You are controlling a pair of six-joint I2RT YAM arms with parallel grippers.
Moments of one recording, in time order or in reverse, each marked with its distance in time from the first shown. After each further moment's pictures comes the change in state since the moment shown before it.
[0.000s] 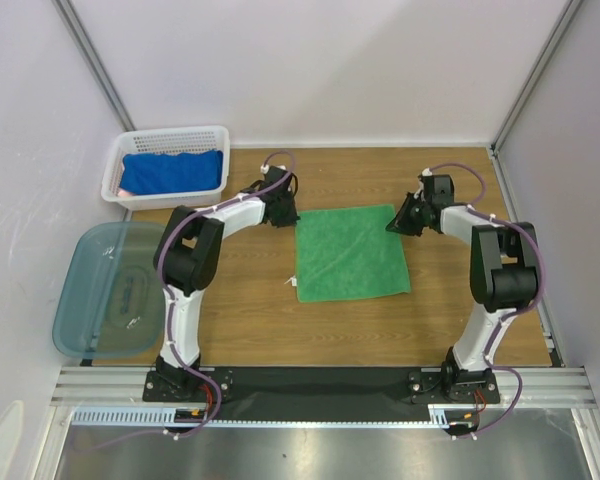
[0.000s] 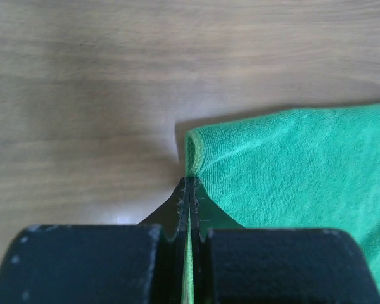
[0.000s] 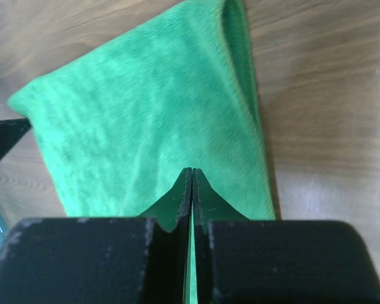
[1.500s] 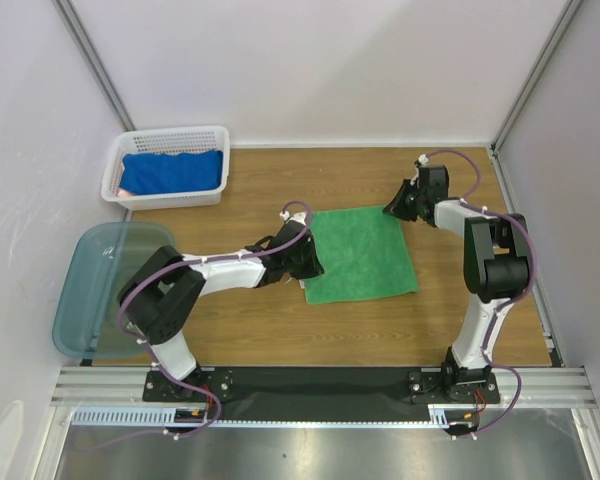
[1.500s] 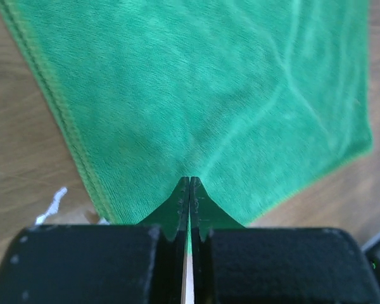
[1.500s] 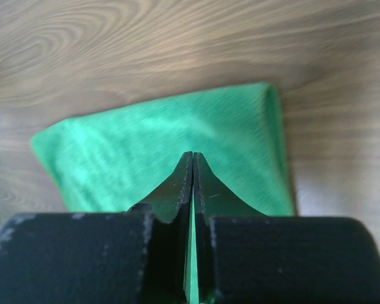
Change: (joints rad) left arm -0.298 -0.406 -0.576 0.322 0.073 -0.196; right arm 0.031 0.082 0.082 0.151 0.052 0.009
